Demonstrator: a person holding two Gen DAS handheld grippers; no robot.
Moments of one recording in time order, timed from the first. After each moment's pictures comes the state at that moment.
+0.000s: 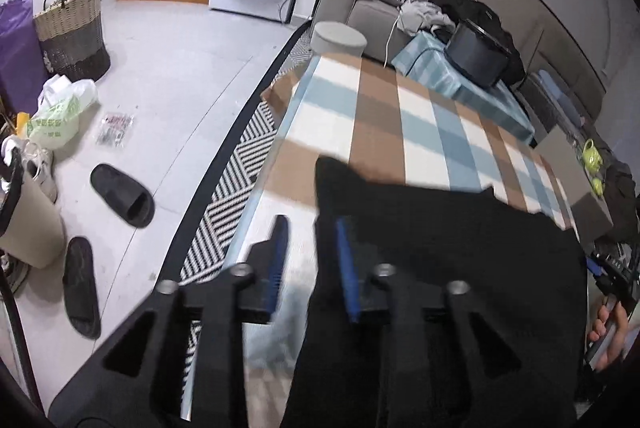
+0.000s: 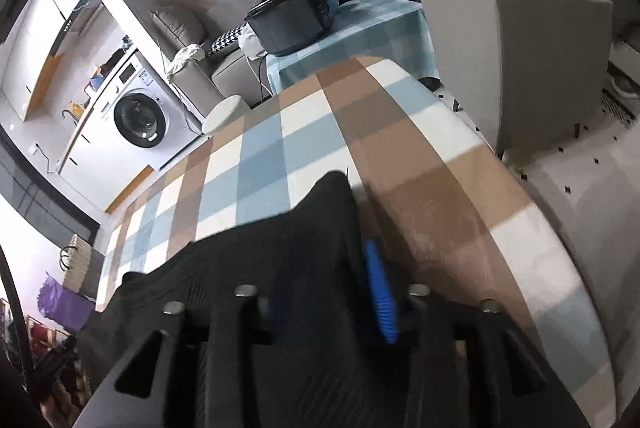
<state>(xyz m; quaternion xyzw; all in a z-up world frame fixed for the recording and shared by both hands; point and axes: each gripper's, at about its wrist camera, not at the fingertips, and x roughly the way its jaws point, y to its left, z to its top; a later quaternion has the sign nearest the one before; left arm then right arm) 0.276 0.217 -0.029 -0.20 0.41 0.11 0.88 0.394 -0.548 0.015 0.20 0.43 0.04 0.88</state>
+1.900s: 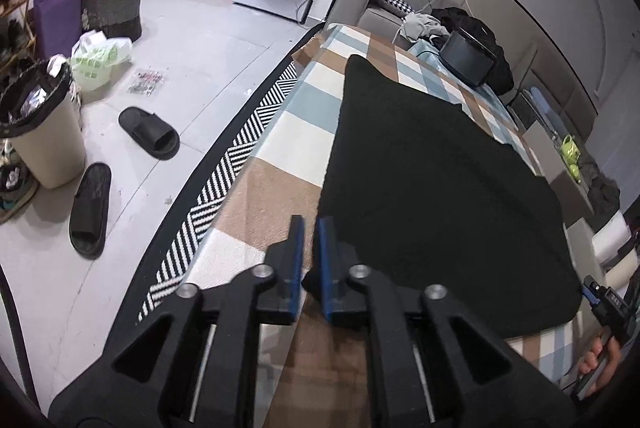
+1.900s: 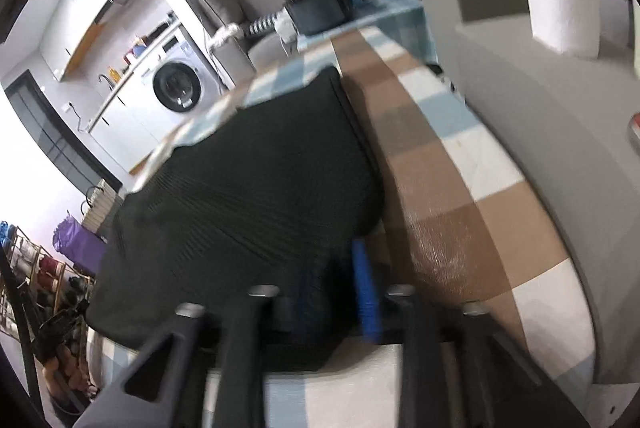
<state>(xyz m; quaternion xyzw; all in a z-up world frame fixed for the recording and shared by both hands) 0.016 0.165 -0.051 -0.25 0.37 0.12 0.88 0.155 -0.579 0.025 0.17 0.41 0.10 0.89</state>
